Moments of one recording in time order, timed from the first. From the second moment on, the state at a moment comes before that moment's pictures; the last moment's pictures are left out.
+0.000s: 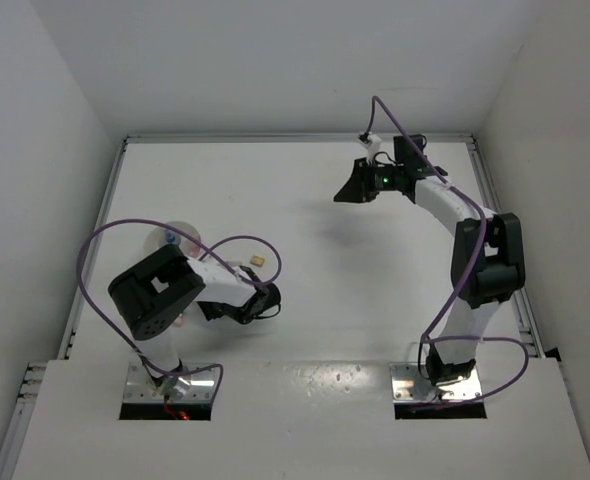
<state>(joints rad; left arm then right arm) -0.89 1.75 0.73 -0.94 -1.01 -1.89 0.15 1.84 1.32 -0.22 -0.91 0.02</state>
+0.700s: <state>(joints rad) -0.92 1.74 0.73 -0.95 -0.98 -1.89 0.08 1.82 1.30 -0.17 -1.00 0.11</state>
